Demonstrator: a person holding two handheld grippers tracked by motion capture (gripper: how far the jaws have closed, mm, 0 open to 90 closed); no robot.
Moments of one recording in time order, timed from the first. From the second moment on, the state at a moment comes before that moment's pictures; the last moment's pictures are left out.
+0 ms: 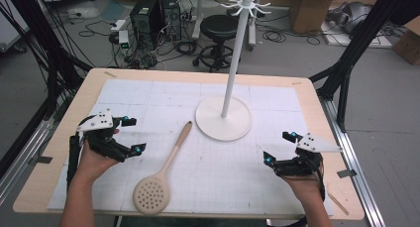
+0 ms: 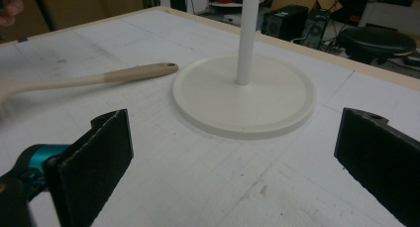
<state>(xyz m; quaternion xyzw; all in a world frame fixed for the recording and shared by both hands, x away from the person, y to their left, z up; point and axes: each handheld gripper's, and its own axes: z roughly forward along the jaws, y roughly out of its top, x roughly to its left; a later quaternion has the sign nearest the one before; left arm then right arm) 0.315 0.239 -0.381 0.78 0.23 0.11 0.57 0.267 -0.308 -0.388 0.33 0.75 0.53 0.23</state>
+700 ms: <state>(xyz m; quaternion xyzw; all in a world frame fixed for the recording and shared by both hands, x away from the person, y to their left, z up) 0.329 0.192 -0.374 0.81 0.25 0.09 0.53 0.265 -0.312 -0.394 0.35 0.75 0.51 0.22</state>
